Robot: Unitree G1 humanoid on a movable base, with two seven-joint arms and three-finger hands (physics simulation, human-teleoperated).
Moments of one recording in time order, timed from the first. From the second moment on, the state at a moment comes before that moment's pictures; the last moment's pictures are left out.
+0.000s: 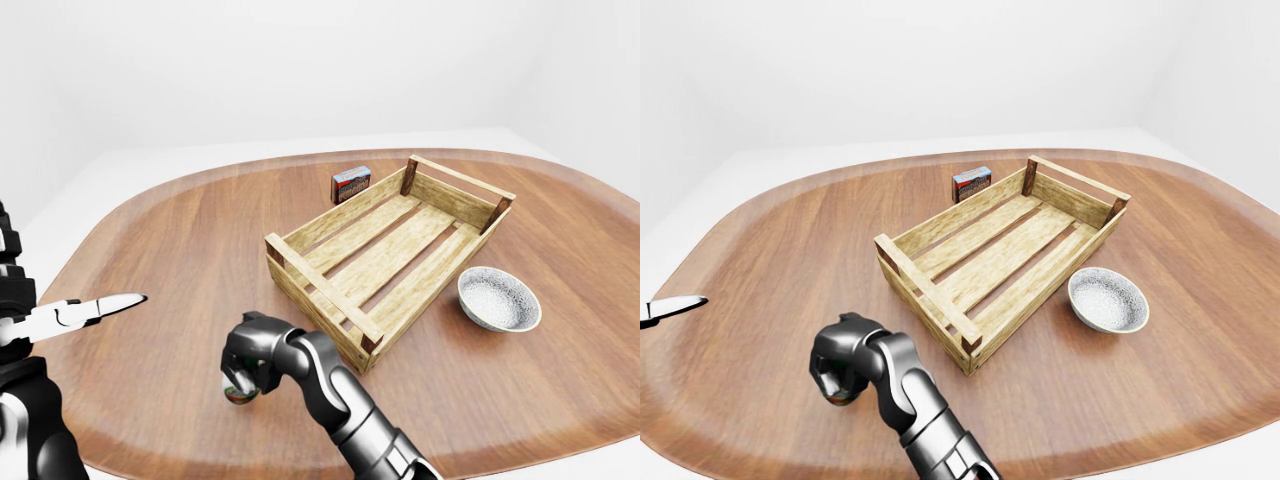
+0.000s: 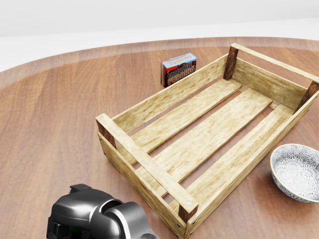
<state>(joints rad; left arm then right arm) -0.02 0.27 0.68 -0.57 -0.31 0.09 -0.13 -0.33 0.35 0.51 0.30 -1.09 0.09 0.70</state>
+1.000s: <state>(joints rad) -0.02 0.26 0.67 -0.57 -0.30 0.09 -0.14 -0.96 0.33 0.23 0.05 -0.91 0.09 0.70</state>
